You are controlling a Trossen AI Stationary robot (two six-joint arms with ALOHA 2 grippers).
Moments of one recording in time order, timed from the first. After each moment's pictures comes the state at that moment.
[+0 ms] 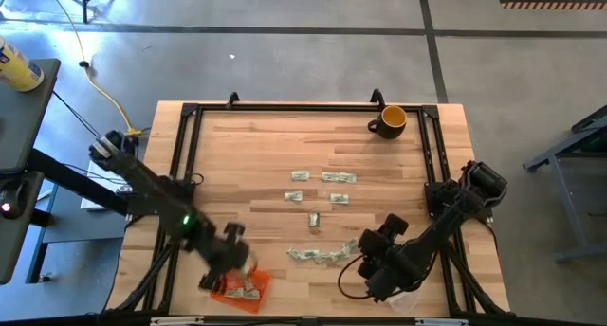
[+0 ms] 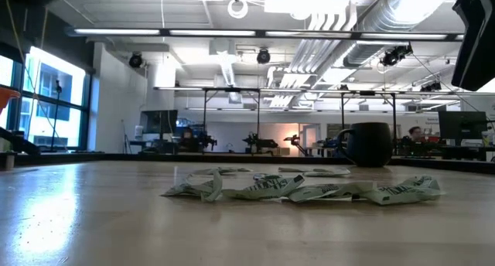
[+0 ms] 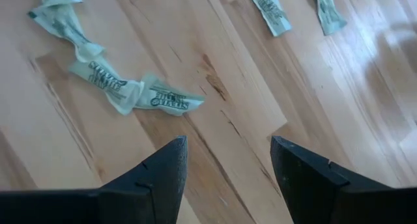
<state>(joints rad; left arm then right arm) -0.76 1.41 1.07 -0.69 -0.06 -0.50 0.76 1.82 1.36 -1.24 0.52 1.30</state>
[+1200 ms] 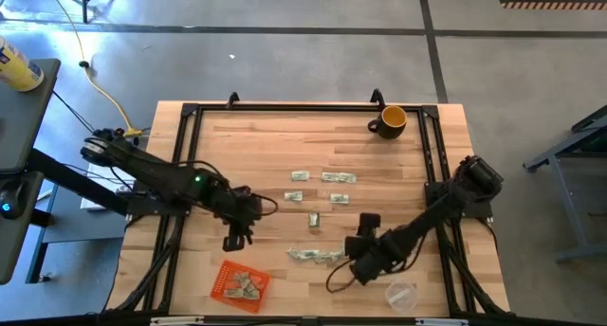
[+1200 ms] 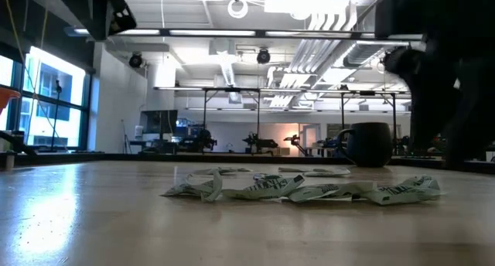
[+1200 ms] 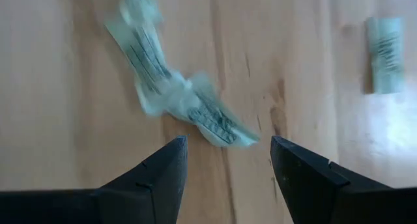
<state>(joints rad) -0.39 1.29 1.07 -0.84 0.03 -0.47 0.62 1.81 1.12 -0.76 0.35 0.65</state>
